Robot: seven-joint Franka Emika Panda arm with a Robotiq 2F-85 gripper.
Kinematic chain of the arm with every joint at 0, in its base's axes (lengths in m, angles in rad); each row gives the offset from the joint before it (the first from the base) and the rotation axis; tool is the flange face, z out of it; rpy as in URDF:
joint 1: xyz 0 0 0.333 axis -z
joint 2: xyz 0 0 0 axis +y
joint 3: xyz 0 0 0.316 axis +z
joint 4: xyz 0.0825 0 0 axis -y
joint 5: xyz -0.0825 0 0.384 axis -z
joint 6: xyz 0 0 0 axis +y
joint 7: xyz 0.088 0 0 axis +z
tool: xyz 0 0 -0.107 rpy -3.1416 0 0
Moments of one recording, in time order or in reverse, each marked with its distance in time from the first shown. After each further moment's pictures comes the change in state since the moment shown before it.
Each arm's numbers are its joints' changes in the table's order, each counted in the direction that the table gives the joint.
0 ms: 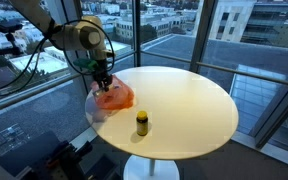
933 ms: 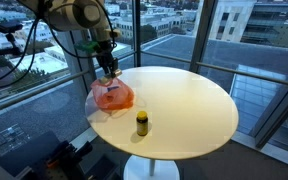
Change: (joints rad) arm 0.086 -0.208 -0.010 -0.014 0.000 0.077 0.019
